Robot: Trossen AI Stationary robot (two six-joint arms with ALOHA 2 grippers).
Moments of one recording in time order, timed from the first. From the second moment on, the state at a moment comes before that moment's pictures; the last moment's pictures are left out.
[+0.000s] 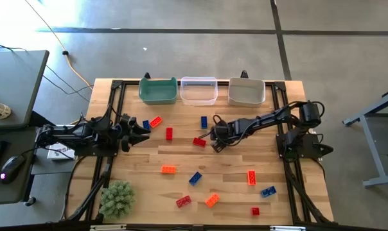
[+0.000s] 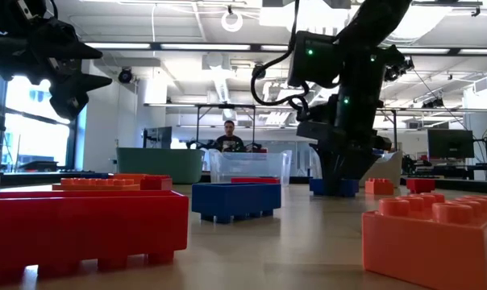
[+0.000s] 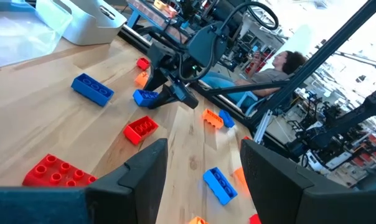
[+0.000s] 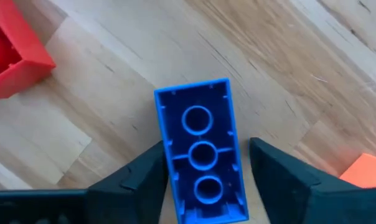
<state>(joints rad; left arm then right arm) 0.12 0.02 0.07 -0.17 0.01 -0.63 0.00 1.79 0.97 -0.55 0.16 0.86</state>
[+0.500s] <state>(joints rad) 0.12 0.02 0.07 -0.15 -0.01 -0.68 0.00 1.72 0.96 -0.57 0.11 0.90</state>
